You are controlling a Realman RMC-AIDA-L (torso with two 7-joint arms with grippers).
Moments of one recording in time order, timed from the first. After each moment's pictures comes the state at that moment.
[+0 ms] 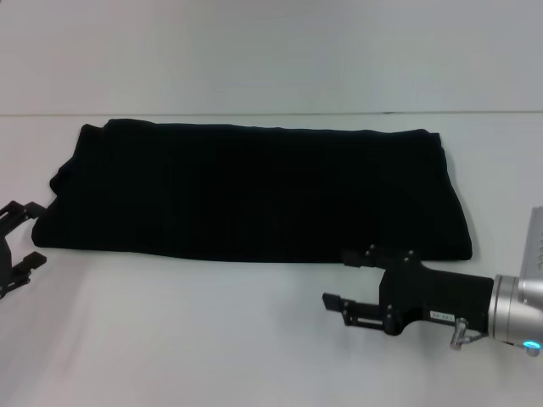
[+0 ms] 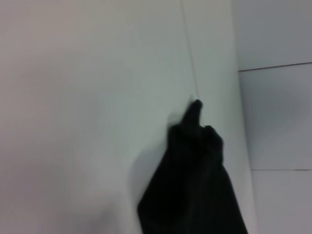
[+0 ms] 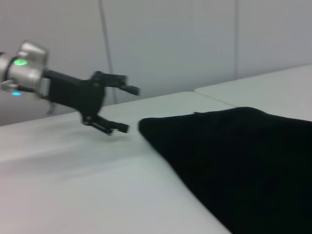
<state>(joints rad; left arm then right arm) -0.38 -2.09 0.16 0.60 2.08 1.26 -2.54 0.53 2.10 -0.98 -0.38 -1.71 -1.28 0.97</state>
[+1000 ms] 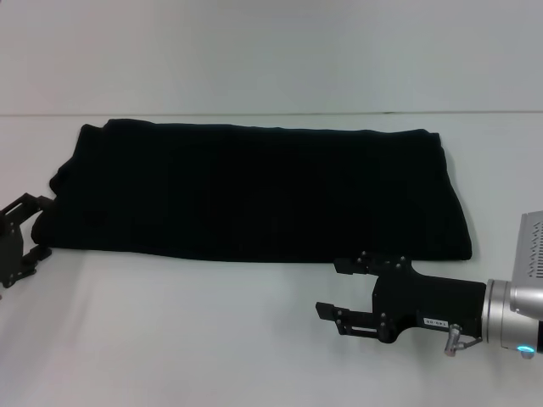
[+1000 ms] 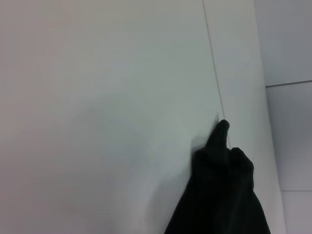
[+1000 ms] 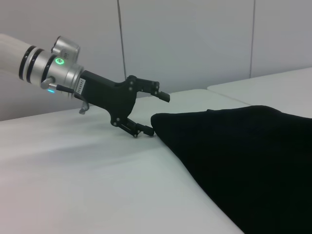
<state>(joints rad) -0.45 -2.08 0.18 0.52 2.10 1.08 -2.53 0.54 2.10 -1.01 -0.37 -1.71 -1.28 0.95</state>
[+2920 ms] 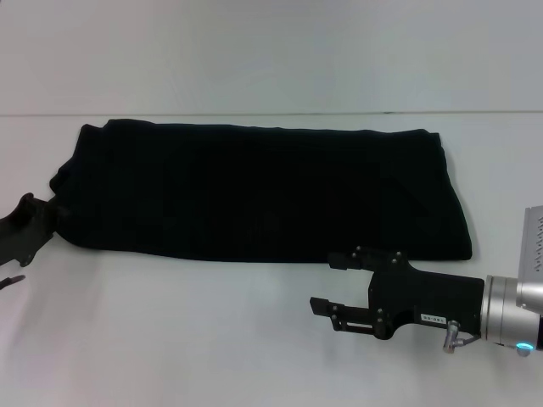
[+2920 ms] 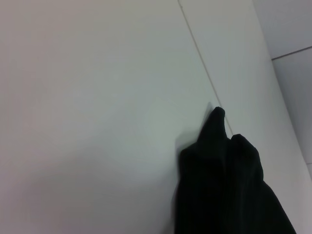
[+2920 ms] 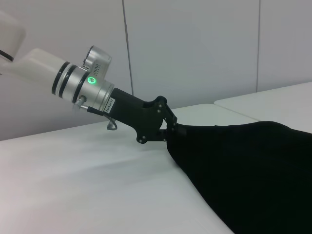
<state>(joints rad) -0.52 -2.07 0.30 0.51 2.11 0.94 -2.48 0.54 2.10 -1.00 -0.37 -1.69 -1.32 0.96</state>
